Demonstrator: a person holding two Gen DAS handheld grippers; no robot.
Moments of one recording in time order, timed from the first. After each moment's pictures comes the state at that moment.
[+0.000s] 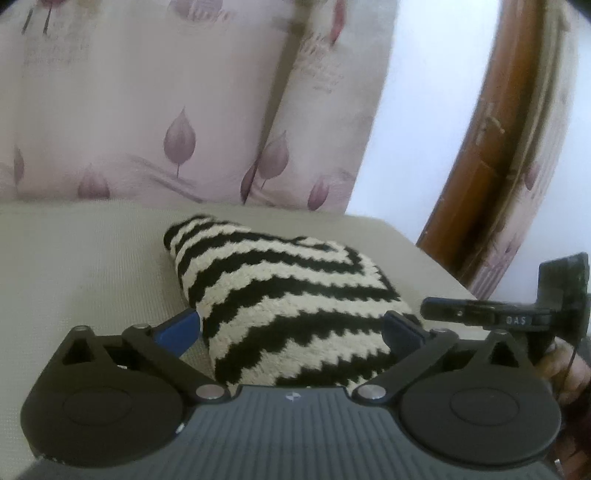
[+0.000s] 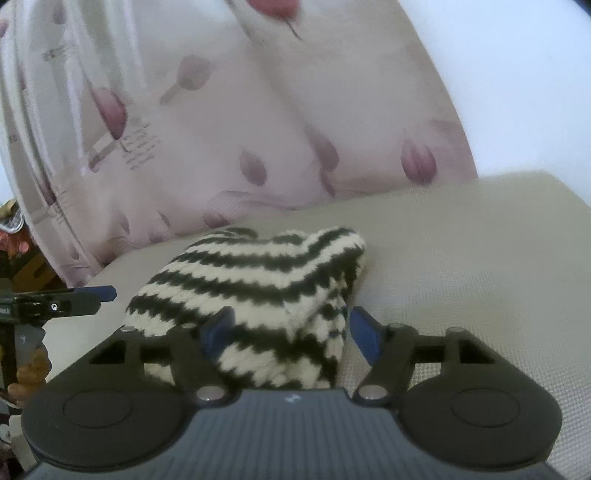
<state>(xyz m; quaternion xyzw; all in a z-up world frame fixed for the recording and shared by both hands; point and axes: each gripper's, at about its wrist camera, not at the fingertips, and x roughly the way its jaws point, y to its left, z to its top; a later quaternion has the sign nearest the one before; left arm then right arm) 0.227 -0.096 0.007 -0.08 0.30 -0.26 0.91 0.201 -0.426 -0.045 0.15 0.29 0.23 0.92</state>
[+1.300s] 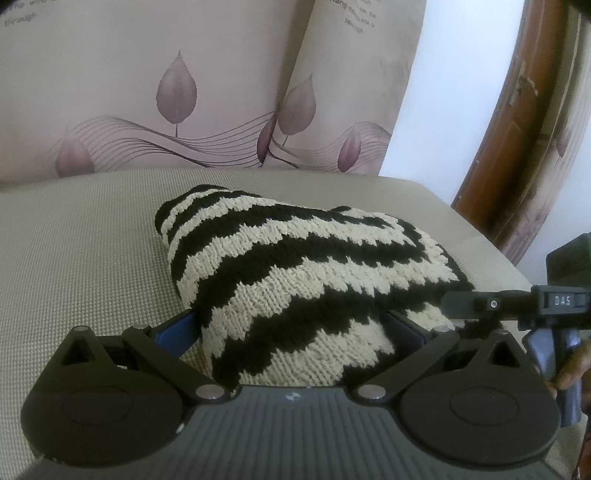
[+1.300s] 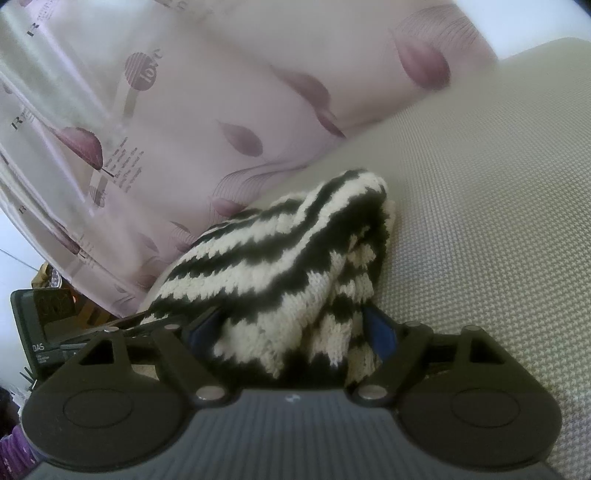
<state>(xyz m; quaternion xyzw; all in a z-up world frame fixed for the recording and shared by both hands) 0.300 -0.127 -0.032 -0.03 0.35 -0.24 0.90 0.269 -0.419 -0.093 0.29 0.35 0.28 0.85</state>
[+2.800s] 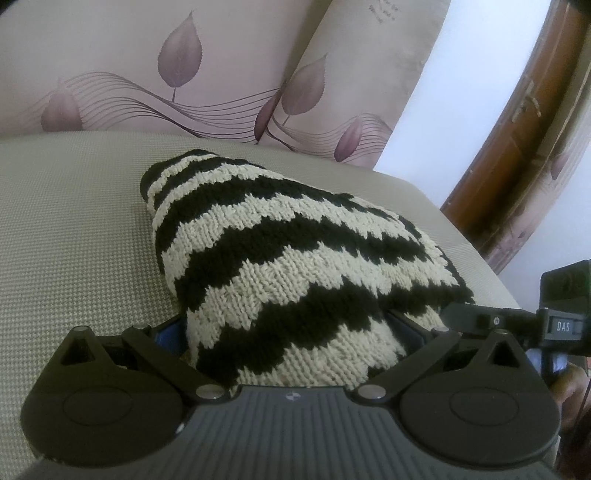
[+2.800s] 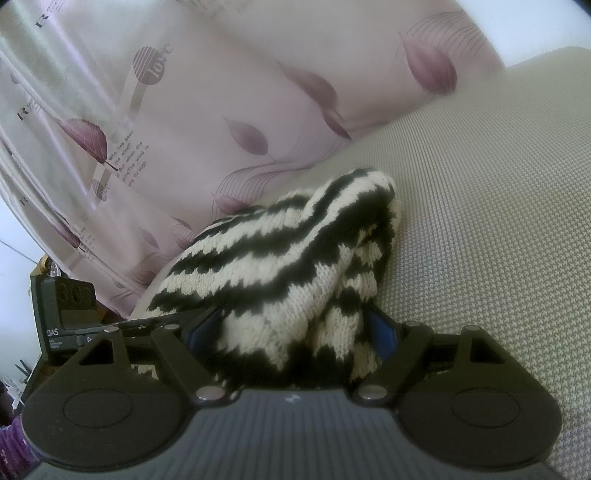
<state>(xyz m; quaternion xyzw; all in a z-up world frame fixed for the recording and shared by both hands) 0.316 -0.122 -0.053 -0.09 0.38 -0.26 0.88 0.265 -0.415 -0.092 0.28 0.35 0.28 0.85</state>
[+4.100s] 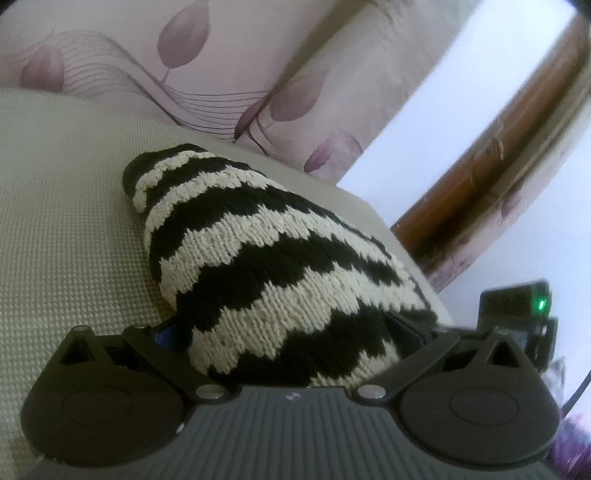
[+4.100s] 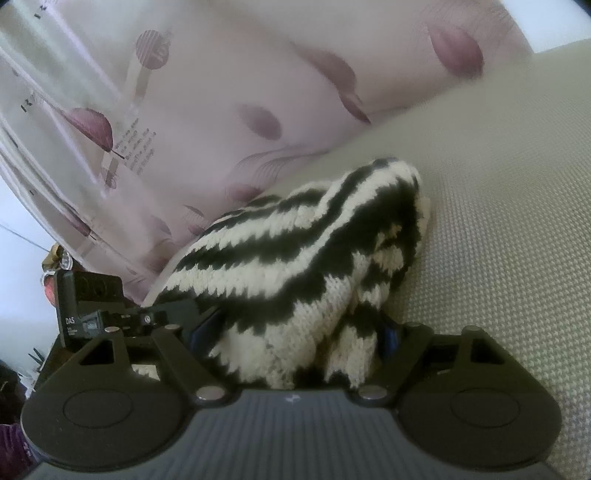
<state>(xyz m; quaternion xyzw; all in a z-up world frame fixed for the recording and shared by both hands) 0.343 -0.092 -0.068 -0.20 0.39 -0.34 0.83 0.291 -0.404 -0.091 0.27 0.37 0.31 0.83</state>
